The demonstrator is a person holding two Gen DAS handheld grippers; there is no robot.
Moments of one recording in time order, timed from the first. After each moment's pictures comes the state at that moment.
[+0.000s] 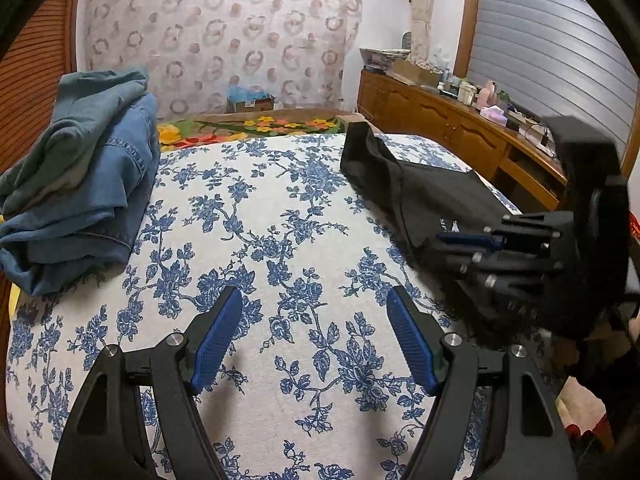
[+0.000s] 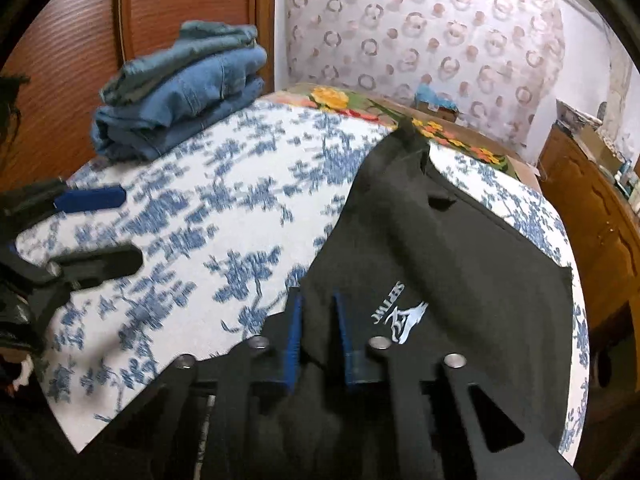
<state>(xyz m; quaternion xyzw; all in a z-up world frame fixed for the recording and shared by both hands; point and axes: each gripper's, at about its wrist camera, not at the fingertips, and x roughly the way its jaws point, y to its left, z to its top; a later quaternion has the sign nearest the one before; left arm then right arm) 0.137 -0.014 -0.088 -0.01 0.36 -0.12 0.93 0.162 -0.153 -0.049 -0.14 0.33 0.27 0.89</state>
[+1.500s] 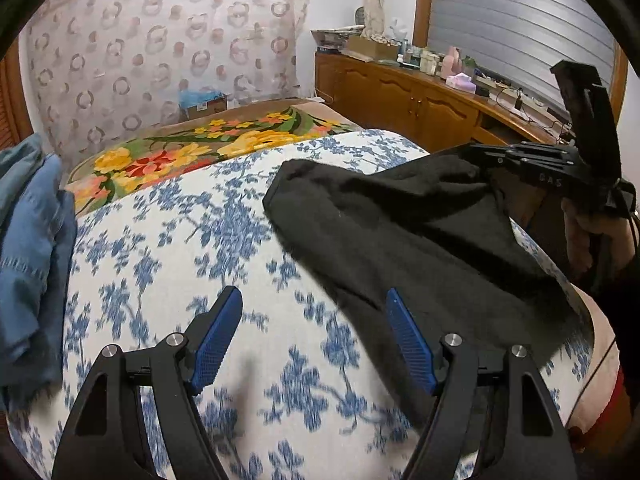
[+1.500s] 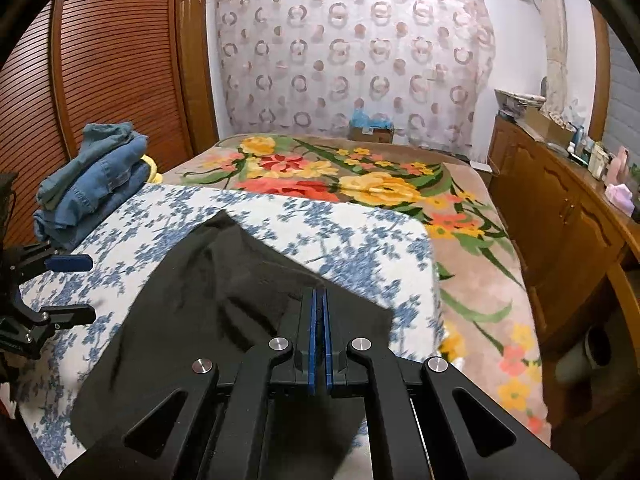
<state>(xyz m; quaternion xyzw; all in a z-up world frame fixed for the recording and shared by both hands) 0.223 -0.095 -0.073 0.05 0.38 -0.18 0.91 0.220 -0.286 -0.013 -0.07 0.29 0.20 0.93</state>
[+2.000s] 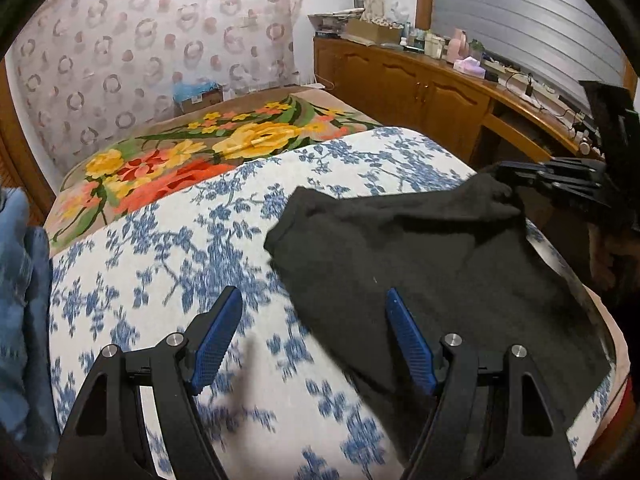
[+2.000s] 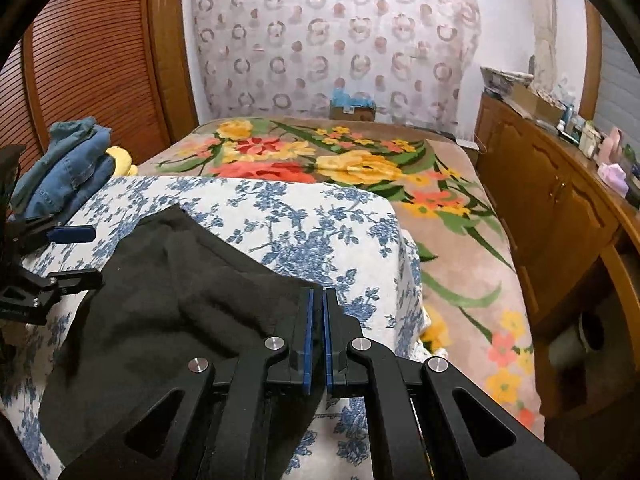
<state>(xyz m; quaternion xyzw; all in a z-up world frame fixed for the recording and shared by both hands) 0.292 -0.118 -0.084 0.08 0.40 -0.17 0.89 0.258 -0.303 -0.024 -0.06 0.33 0.18 0.93</state>
